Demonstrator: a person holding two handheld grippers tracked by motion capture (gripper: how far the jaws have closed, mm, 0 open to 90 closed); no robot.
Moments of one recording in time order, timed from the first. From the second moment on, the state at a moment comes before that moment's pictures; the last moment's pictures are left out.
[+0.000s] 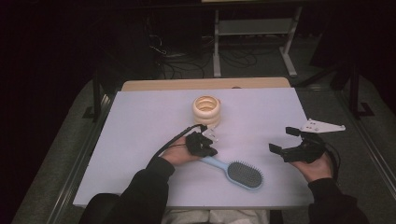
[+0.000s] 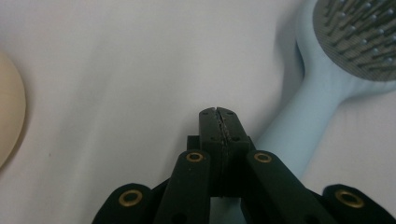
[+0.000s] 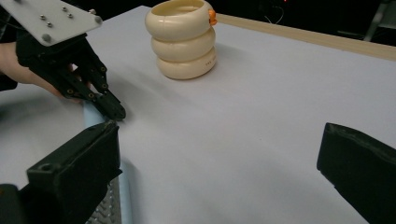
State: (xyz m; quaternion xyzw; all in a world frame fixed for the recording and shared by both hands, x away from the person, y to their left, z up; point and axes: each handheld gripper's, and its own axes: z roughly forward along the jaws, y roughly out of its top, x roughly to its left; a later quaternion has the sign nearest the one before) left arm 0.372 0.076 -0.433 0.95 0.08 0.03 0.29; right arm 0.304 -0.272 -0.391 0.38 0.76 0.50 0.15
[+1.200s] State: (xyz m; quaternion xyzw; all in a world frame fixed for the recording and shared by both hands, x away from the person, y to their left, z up) left arm 0.346 0.100 -0.433 0.96 0.06 0.04 0.28; right arm 0.304 -0.271 -0.392 0.39 0.76 0.49 0.16
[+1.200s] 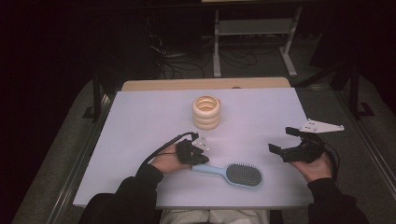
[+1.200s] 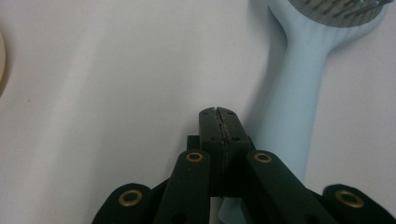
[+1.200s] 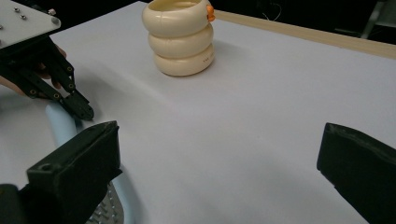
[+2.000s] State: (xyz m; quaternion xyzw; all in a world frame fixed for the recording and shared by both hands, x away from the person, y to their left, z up) left arm 0.326 0.102 -0.427 0.97 0.03 0.06 0.25; right arm 0.303 -0.269 -0.391 0.39 0.77 0.49 0.16
